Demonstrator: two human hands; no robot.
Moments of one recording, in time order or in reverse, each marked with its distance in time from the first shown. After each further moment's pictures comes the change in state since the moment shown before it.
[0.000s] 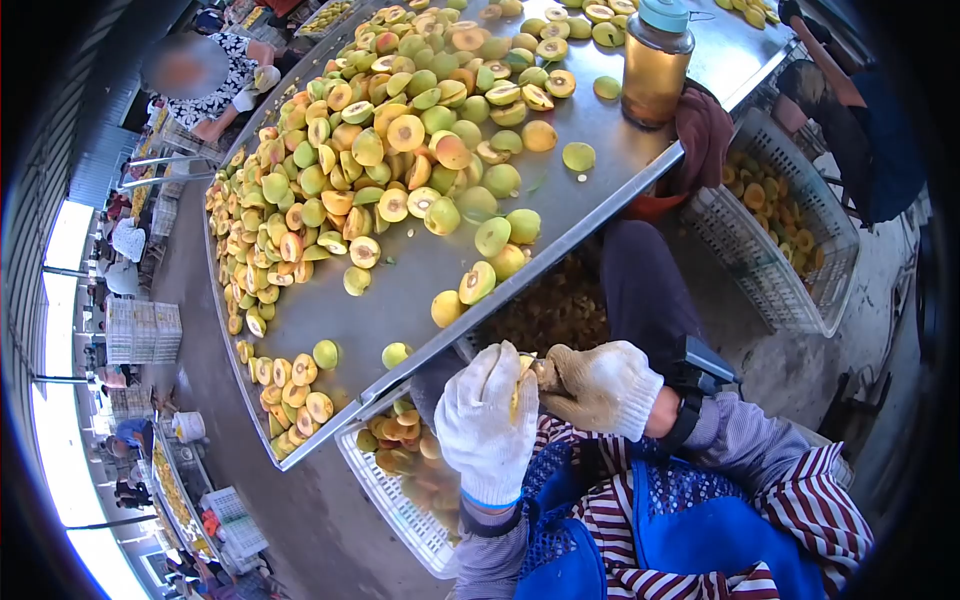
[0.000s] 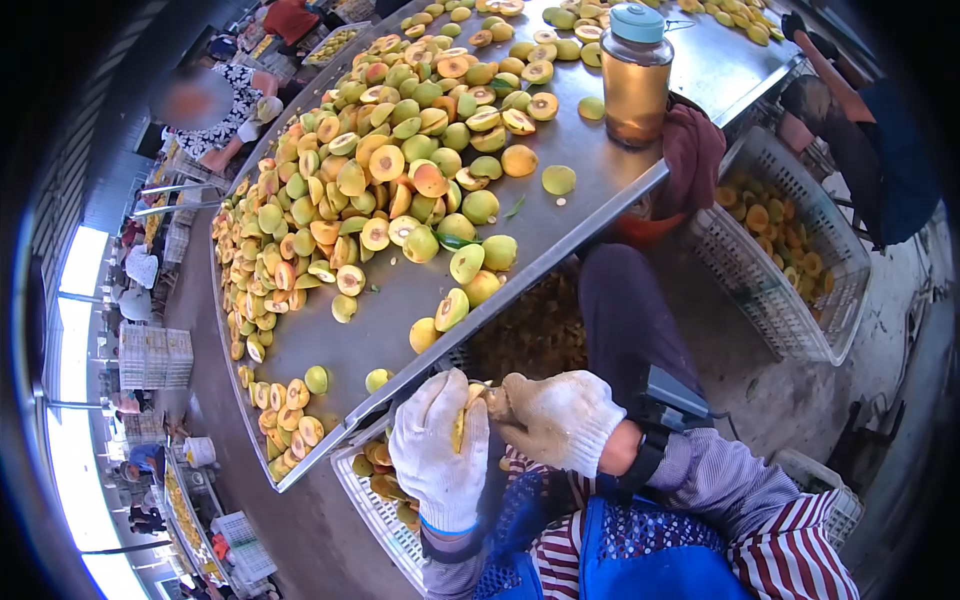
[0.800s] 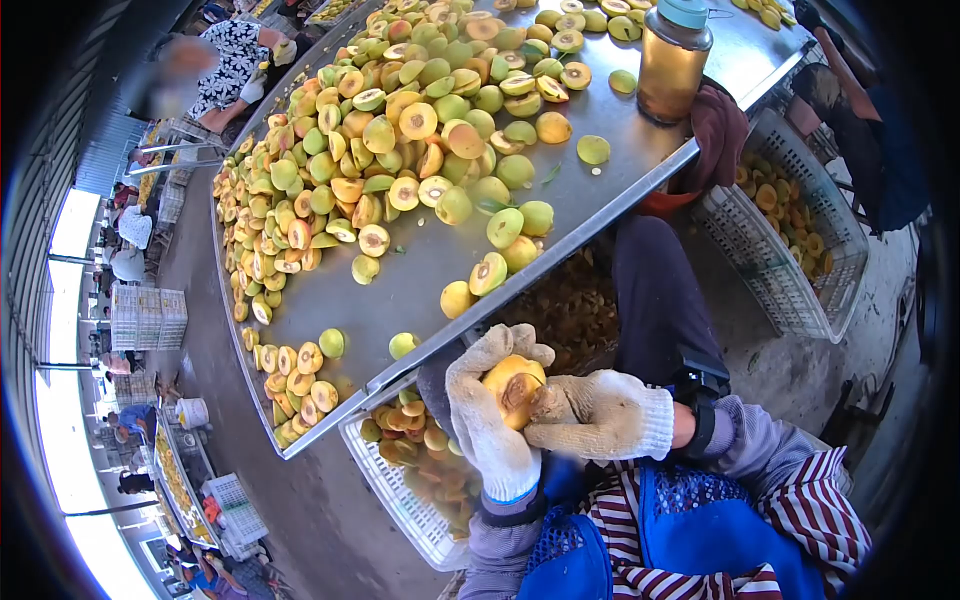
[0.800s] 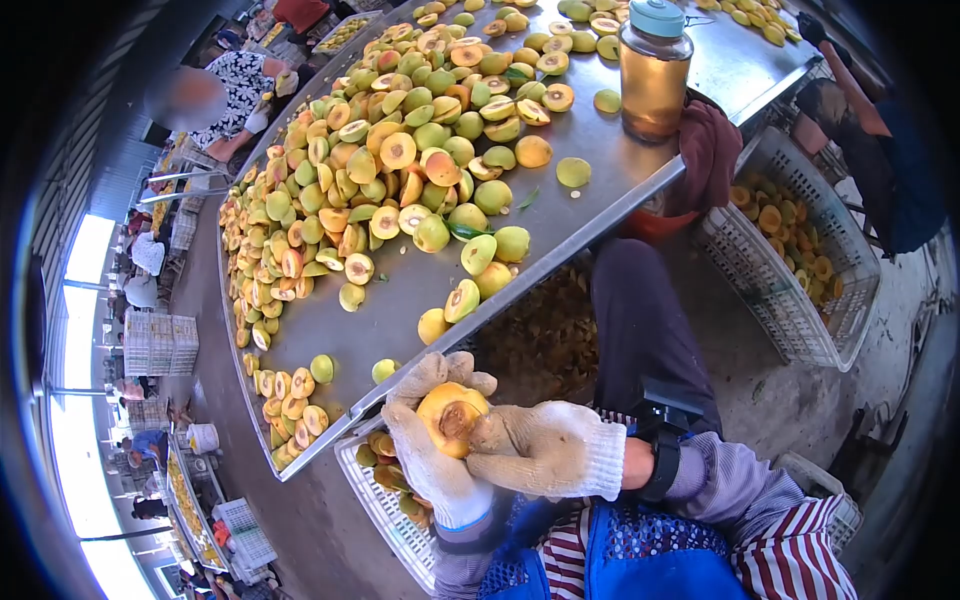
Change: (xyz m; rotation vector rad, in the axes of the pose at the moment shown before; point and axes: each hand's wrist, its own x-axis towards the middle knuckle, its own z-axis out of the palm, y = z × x) left_hand 0.003 0.024 0.015 -1.193 0.251 -0.694; right_hand -0.004 -0.026 -0.023 0.965 -0.465 0.110
